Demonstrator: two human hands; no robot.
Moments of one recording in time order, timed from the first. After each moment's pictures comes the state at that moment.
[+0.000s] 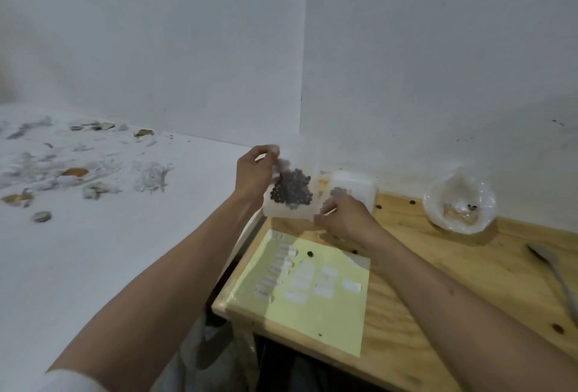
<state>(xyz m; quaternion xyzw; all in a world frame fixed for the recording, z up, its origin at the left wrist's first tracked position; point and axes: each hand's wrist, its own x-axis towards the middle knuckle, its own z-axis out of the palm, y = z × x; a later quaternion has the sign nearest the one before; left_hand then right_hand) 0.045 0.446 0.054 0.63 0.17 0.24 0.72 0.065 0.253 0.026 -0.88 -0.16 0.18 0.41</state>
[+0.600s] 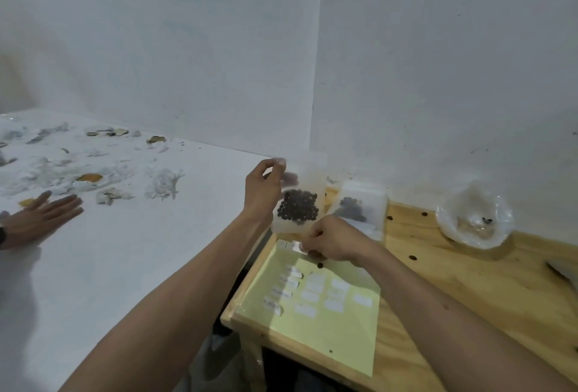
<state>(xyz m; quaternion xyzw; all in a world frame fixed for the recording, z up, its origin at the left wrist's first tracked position) 0.028 0.447 0.042 0.63 0.18 0.25 0.71 0.046 0.280 0.021 -0.87 -0.26 0.25 0.34</state>
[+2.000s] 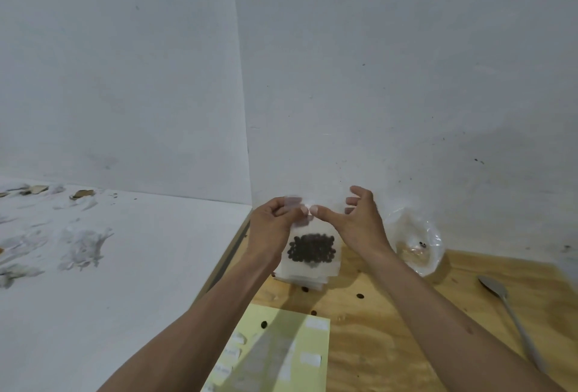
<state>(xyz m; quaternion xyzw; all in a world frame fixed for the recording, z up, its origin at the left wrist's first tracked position) 0.072 0.341 0.070 0.64 0.07 0.17 0.74 0.113 0.186 0.079 -0.81 -0.06 -0.05 0.58</state>
